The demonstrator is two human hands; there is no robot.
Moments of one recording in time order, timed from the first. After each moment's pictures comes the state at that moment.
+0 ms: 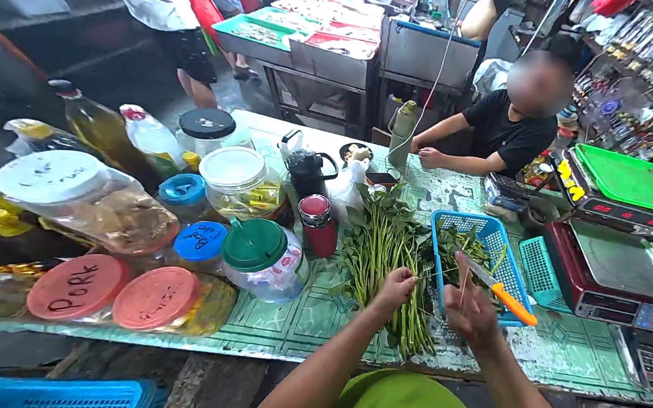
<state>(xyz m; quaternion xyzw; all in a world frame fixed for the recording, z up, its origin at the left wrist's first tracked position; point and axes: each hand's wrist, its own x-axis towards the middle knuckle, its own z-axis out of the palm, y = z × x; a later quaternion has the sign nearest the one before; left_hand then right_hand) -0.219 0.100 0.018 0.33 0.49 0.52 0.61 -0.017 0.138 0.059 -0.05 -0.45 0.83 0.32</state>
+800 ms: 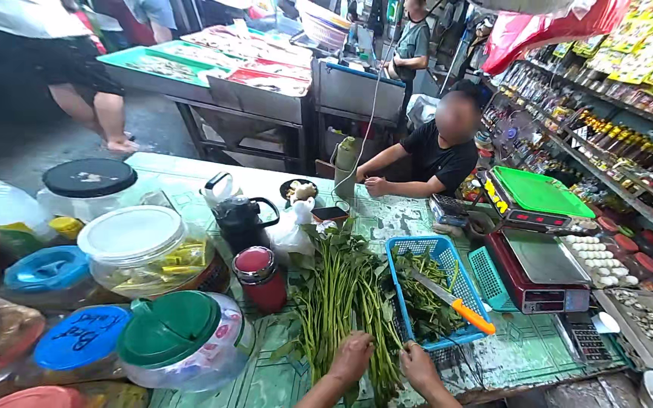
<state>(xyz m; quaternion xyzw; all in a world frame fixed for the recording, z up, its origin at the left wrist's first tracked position) -0.235 0.087 -0.055 0.68 0.63 0.14 0.35 -0.030 0.106 -0.020 -0.67 -0.62 0.42 -0.03</state>
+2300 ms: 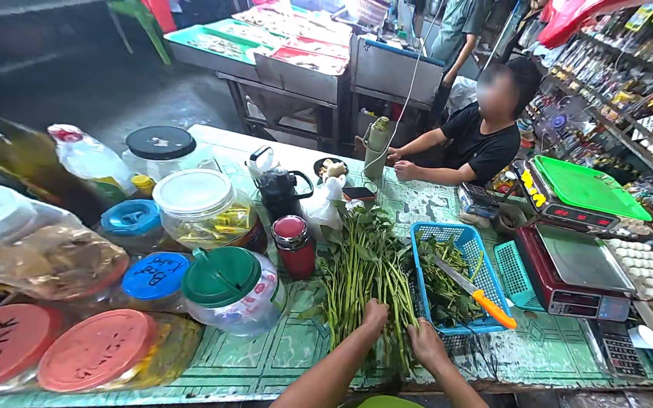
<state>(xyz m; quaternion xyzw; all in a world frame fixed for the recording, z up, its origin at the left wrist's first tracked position) -0.209 0.123 -0.056 0.18 0.72 0.32 0.59 -0.051 0.108 -0.009 -0.65 -0.65 0.38 -0.05</state>
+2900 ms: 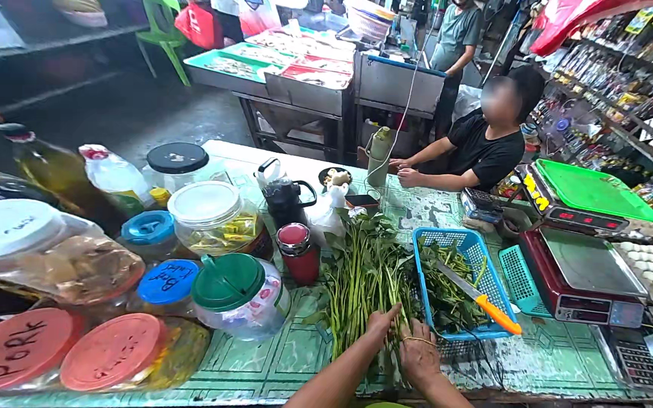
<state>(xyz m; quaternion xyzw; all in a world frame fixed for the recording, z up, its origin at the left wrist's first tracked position) -0.198 0.116 -0.075 0.16 0.71 0.36 0.59 -0.059 0.082 -0.038 -0.53 -0.83 0.13 -0.06</state>
